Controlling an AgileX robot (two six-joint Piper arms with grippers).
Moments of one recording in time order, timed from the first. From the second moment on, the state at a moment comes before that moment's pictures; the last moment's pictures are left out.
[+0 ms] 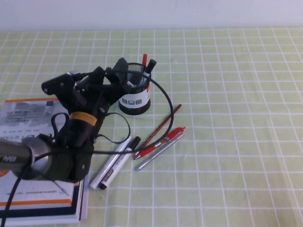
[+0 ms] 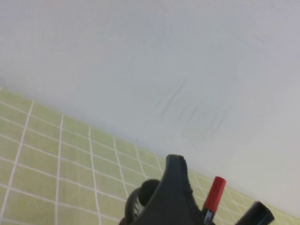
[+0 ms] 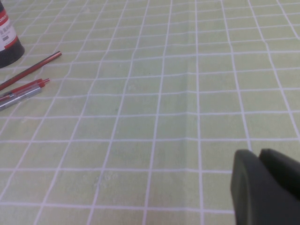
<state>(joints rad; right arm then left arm) 0.12 -0.02 0.03 0.14 0.38 0.03 -0.52 1.89 -0.77 -0.17 -1.13 -0.45</state>
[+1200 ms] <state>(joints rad) 0.12 -0.02 0.03 0.14 0.38 0.03 -0.47 2.10 -1.04 -0.15 -1.00 -0.46</state>
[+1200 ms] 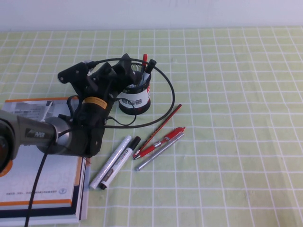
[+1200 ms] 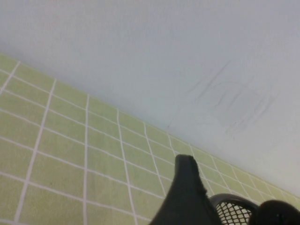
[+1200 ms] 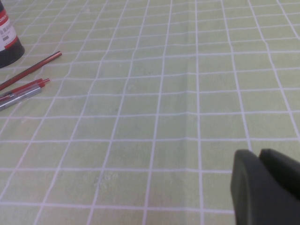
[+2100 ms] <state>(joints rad) 0.12 -0.02 0.03 0.14 0.38 0.03 -0.46 2.09 -1.04 -0.14 -1.00 -0.46</state>
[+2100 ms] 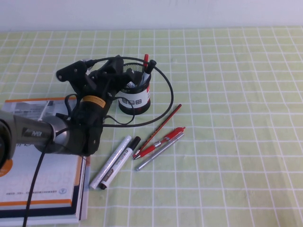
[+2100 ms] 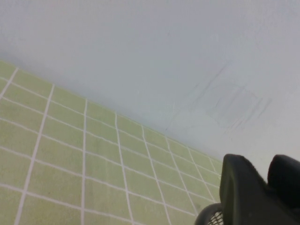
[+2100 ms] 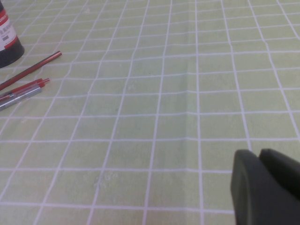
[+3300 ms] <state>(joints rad) 0.12 -0.02 0.03 0.14 0.38 0.03 -0.47 1.40 -1.05 0.27 -0.02 -0.28</state>
